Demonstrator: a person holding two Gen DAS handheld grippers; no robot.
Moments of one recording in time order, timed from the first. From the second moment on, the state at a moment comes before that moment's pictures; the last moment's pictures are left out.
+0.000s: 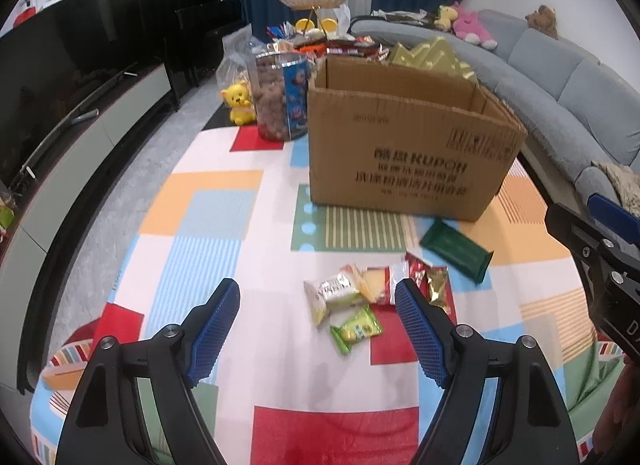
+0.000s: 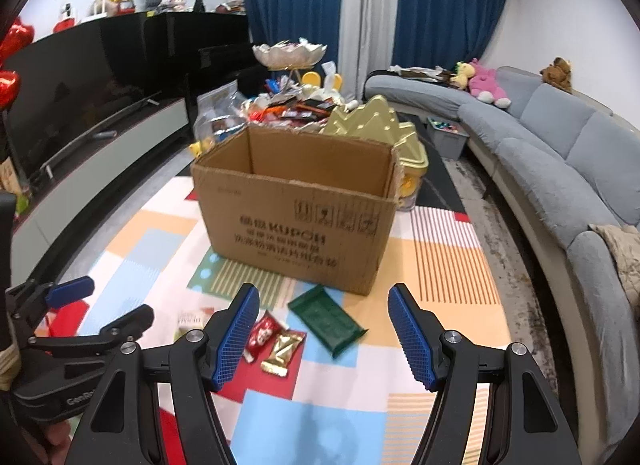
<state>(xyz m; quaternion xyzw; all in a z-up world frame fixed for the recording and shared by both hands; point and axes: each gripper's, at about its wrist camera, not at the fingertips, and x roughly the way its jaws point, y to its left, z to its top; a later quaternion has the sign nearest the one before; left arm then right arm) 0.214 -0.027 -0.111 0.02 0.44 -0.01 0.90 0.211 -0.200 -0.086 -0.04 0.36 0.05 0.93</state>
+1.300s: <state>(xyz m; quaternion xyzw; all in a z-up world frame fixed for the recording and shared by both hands) 0.230 -0.050 -0.192 -0.02 0.53 0.03 0.85 0.281 -0.198 -0.174 0.05 0.58 0.07 0.81</state>
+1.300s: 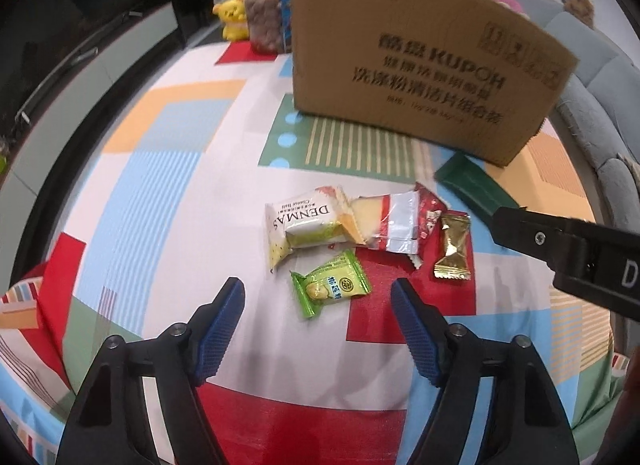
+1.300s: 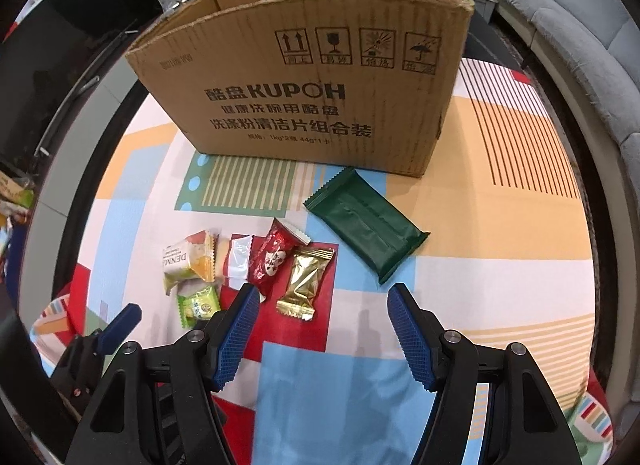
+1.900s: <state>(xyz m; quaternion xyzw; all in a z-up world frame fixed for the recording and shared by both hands) 0.251 -0.045 -0.216 -0.06 0.57 0.04 0.82 0.306 -0.176 -0.212 0.03 0.62 0.08 0.78</state>
